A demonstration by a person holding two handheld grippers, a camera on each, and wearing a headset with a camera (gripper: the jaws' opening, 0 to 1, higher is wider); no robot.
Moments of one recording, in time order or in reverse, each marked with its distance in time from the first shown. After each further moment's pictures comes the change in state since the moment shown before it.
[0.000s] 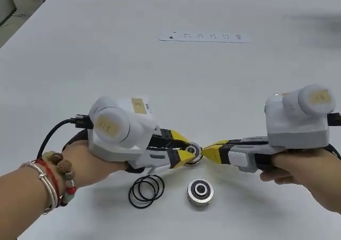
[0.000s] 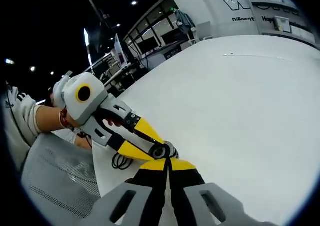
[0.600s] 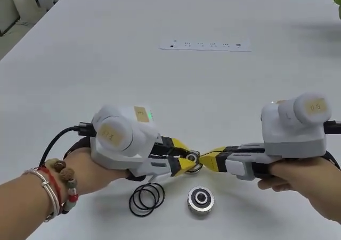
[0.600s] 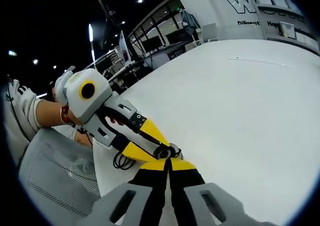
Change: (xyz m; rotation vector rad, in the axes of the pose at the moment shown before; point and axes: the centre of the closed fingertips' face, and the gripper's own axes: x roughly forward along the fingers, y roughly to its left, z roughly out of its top) left arm 0.001 0.000 -0.001 0.010 0.007 0.003; right arm 0.000 0.009 0.002 -0.052 -0.004 0.012
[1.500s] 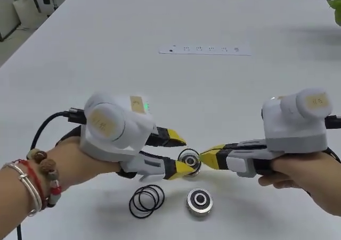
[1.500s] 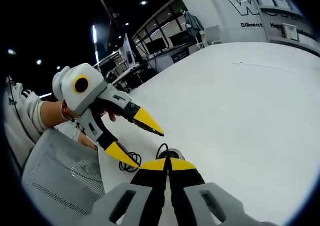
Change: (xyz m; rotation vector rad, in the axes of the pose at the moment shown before) left arm -0.031 -0.008 0.025 0.068 0.017 -0.035; right arm -0.012 0.004 0.011 -0.001 -0.018 0.030
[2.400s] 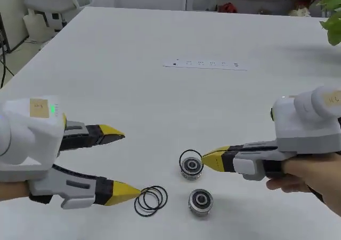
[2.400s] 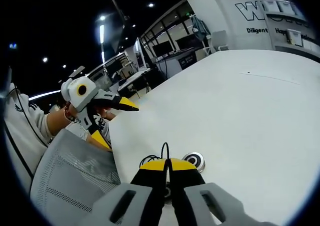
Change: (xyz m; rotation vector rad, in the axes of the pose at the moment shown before) left arm -0.113 -0.021 -0.022 -0.087 -0.014 0.169; right arm -0.019 0.047 0.014 -0.033 -0.020 0.040
